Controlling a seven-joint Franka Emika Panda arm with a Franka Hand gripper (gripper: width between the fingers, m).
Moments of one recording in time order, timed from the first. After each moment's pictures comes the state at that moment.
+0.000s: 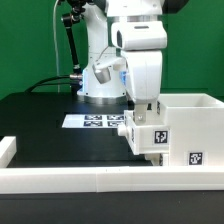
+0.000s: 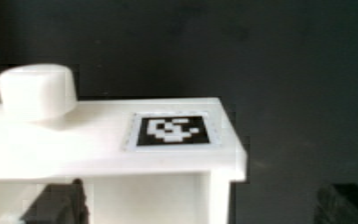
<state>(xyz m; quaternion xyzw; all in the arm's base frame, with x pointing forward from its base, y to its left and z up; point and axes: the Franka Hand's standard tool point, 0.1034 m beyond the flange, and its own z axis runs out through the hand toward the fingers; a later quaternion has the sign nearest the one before) 0.553 0.015 0.089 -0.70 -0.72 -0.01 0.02</state>
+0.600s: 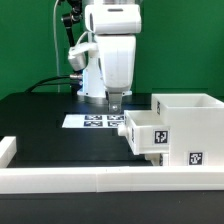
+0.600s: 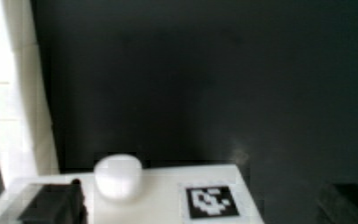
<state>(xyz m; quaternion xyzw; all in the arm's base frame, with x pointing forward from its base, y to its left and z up) 0.569 -0.031 0.101 -0.70 -0.71 0.00 0.03</state>
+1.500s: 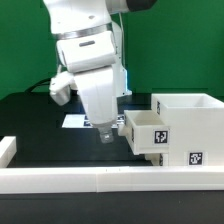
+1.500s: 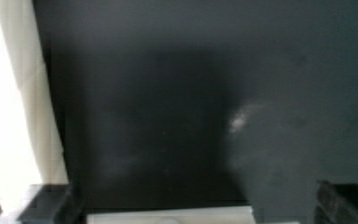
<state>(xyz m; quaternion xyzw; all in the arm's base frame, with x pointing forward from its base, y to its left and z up) 0.591 -0.034 0.065 -0.68 -0.72 -0.05 0.10</state>
